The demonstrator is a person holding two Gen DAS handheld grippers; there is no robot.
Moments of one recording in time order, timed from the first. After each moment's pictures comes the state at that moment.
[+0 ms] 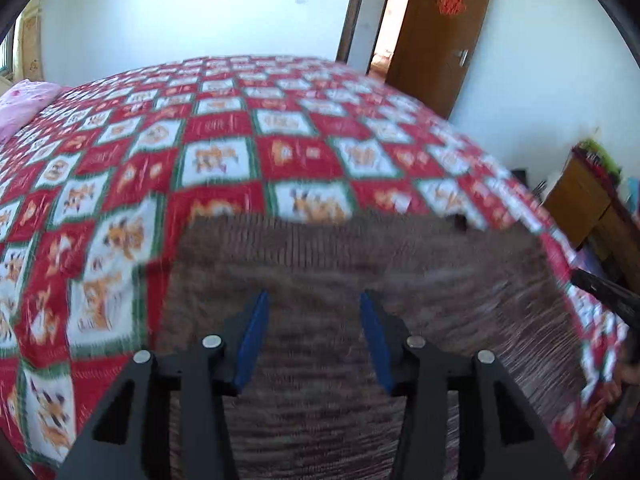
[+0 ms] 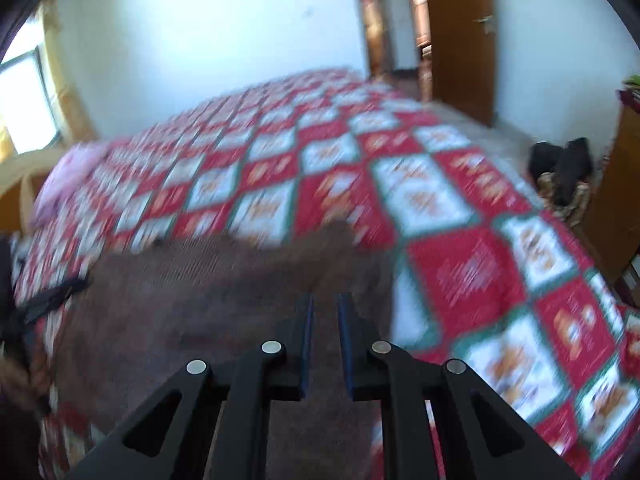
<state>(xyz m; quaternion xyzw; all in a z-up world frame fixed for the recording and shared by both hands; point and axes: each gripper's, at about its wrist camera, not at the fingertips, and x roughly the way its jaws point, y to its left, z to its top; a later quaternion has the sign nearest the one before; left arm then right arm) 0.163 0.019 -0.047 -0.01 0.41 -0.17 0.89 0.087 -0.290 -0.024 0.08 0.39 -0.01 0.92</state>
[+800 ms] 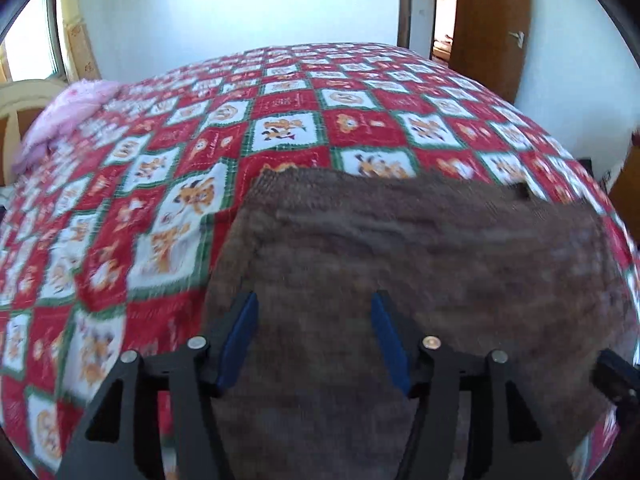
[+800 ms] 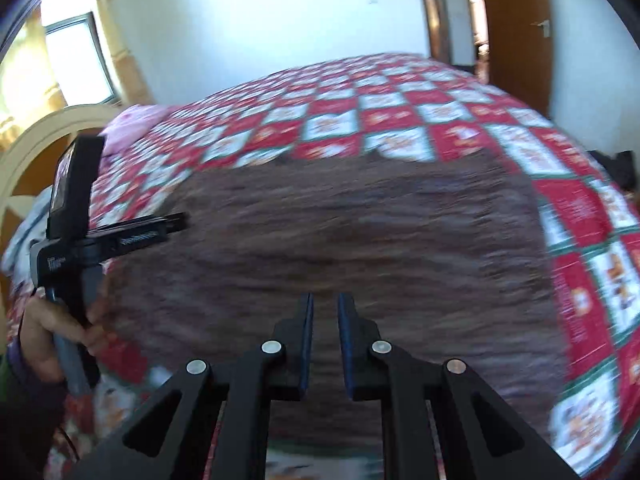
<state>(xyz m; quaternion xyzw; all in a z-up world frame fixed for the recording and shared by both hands) 0.125 0.017 -0.049 0.04 0.42 -0.05 0.91 0.039 -0.169 -0.050 0.08 0.39 0.08 0.91</state>
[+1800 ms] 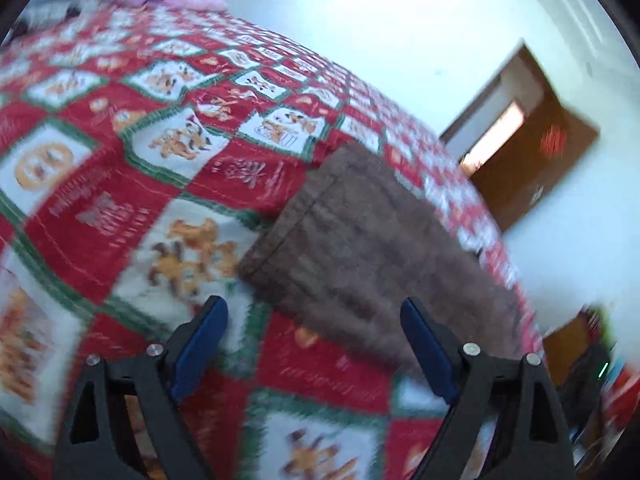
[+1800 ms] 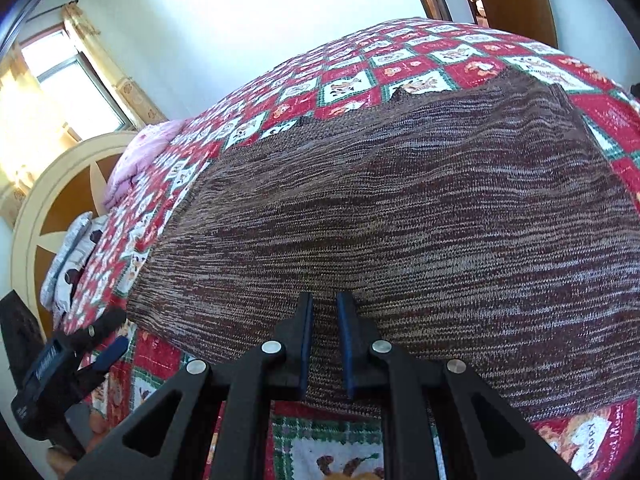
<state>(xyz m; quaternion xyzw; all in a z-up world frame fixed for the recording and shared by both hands) 0.016 0.101 -0.080 -0.31 0.36 -0.03 0.88 0.034 -0.170 -0.089 0.18 0.41 0.12 0.89</state>
